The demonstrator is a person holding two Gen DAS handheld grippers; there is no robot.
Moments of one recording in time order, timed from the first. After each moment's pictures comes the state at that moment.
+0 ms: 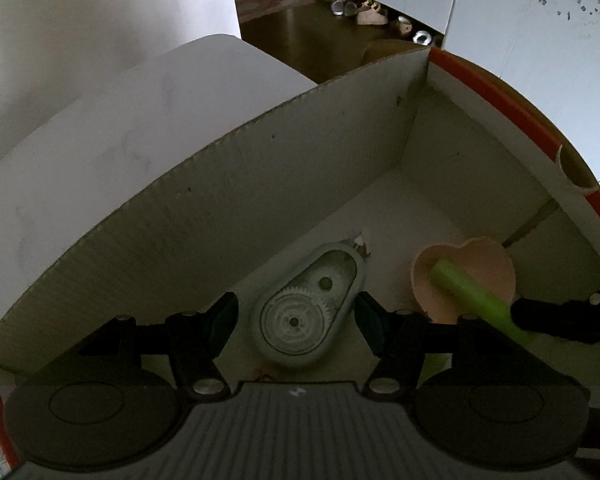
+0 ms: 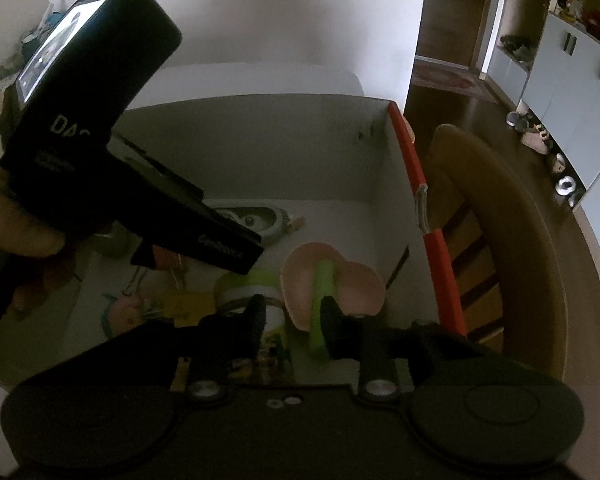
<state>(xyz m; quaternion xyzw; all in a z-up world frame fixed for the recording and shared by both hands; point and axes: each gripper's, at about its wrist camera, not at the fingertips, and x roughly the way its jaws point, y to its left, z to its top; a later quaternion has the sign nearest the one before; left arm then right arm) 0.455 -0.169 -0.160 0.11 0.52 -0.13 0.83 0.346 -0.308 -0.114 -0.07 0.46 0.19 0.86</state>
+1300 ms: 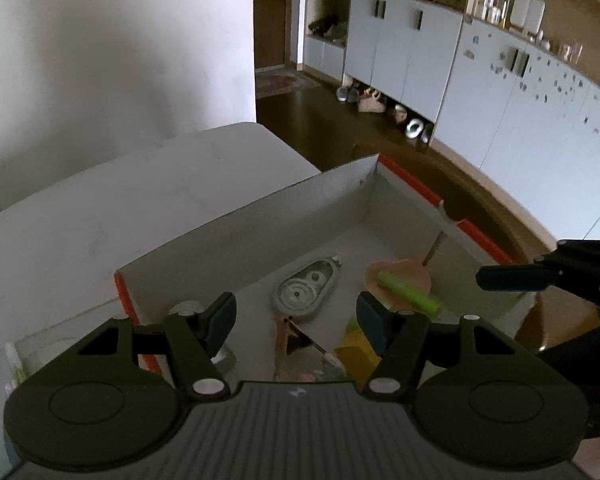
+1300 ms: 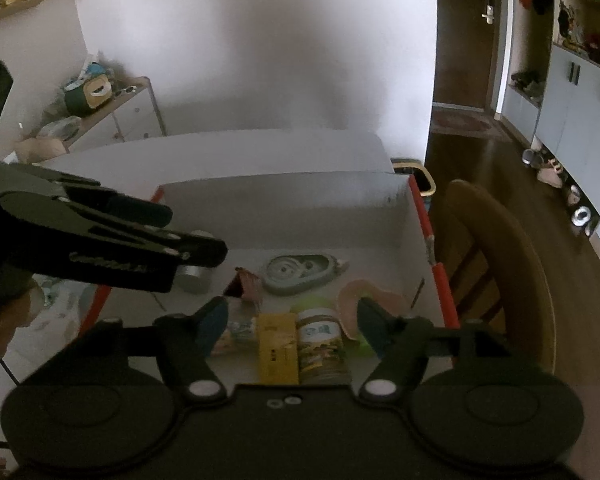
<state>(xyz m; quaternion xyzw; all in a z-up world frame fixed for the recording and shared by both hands) 0.351 -0.123 -0.068 0.04 0.41 -0.14 0.90 0.286 -0.308 -0.049 -0.03 0.39 0.23 0.89</state>
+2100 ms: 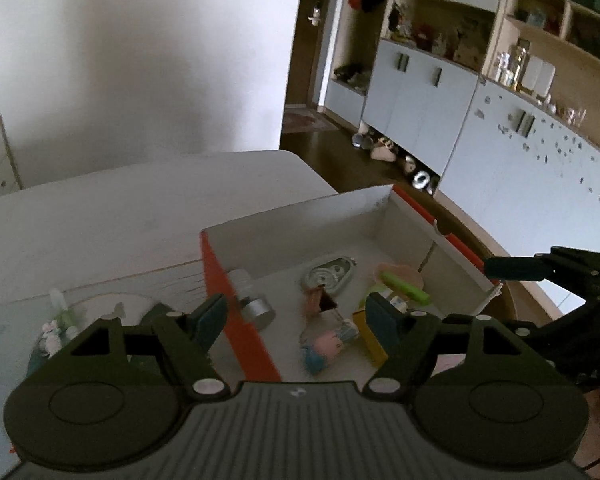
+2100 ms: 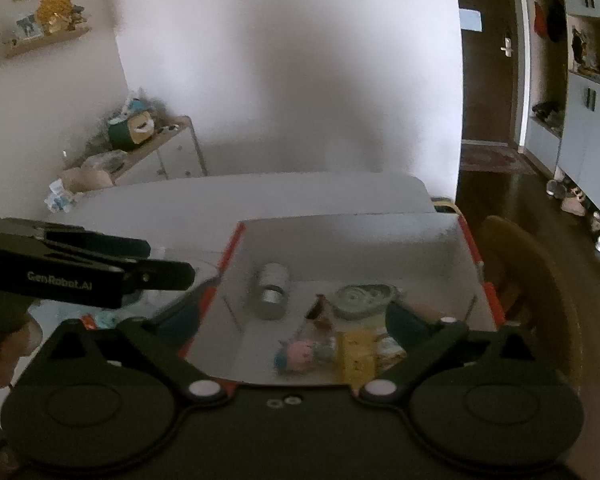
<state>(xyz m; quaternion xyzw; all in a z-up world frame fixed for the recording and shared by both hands) 0.262 -0.052 -0.036 -0.03 0.36 -0.11 0.93 0.236 -0.283 -0.017 0.00 0.33 0.27 0.90</state>
